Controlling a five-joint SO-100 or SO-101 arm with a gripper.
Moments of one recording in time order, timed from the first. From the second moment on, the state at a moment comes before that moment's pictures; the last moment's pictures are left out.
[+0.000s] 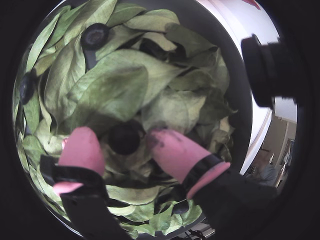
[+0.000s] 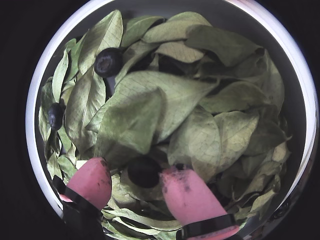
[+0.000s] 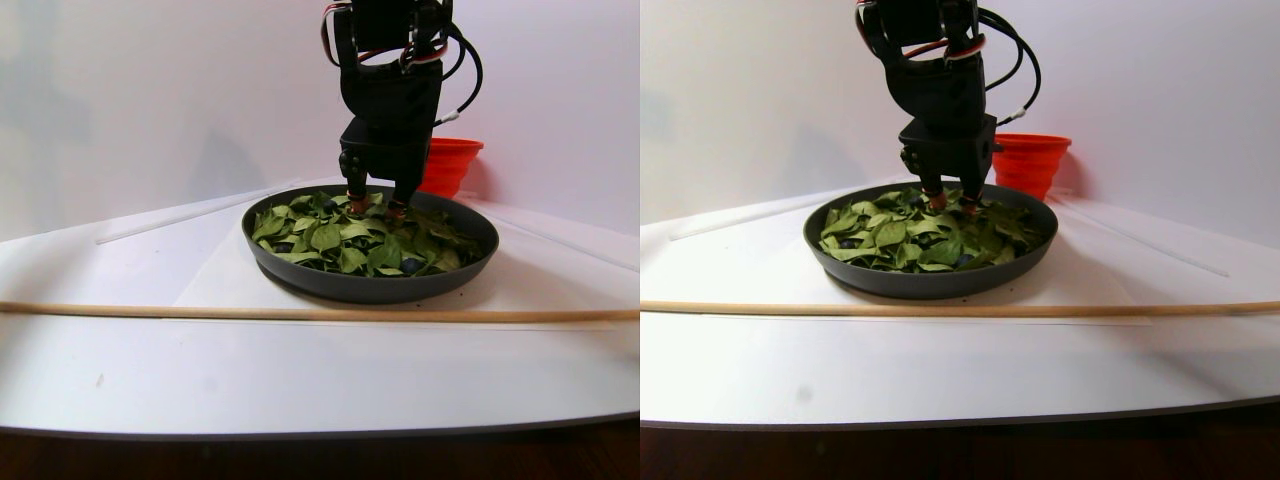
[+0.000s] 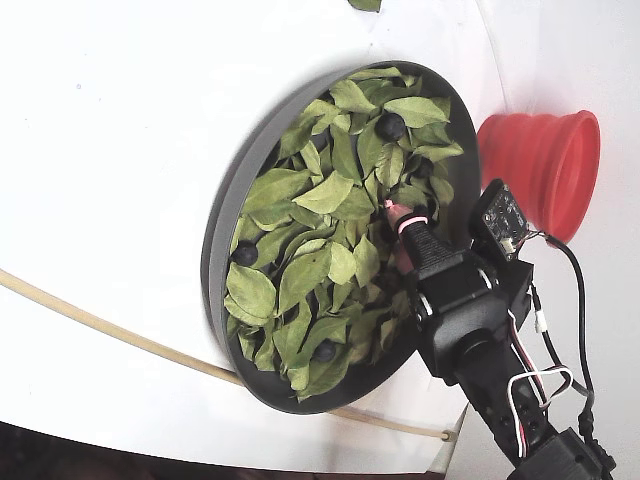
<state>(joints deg) 15.2 75.6 110.6 -15.2 -75.6</state>
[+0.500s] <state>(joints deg) 15.2 72.9 110.0 -18.2 -75.4</state>
